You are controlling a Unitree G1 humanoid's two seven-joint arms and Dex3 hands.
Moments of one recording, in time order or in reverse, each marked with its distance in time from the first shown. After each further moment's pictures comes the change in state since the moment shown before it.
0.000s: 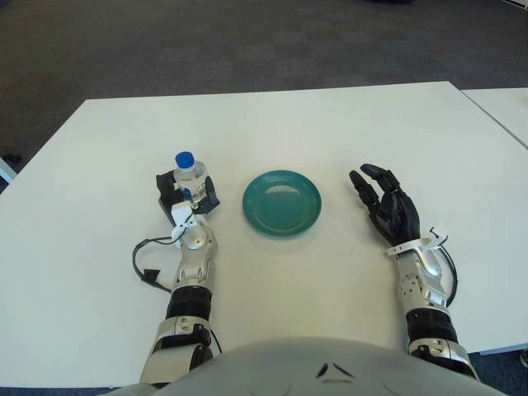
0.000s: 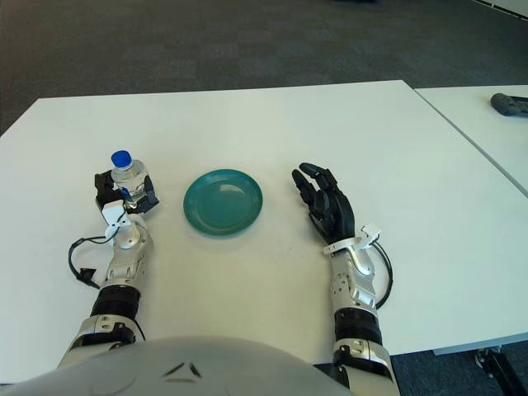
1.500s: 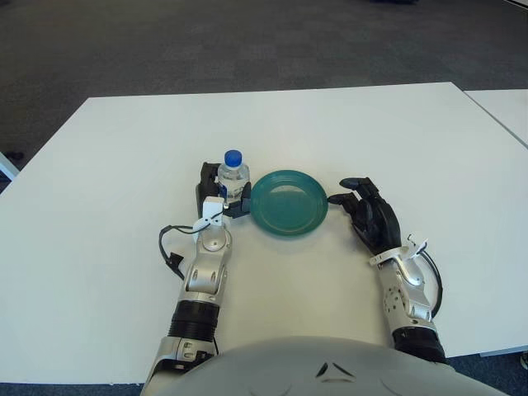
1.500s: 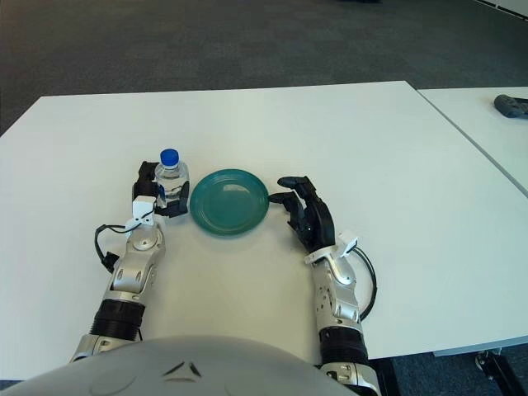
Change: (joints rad) left arm 0.048 0.010 -0.184 -0.191 0.095 0.067 -0.183; right arm 0.120 0.072 0.138 -0.170 -0.121 0.019 -0.148
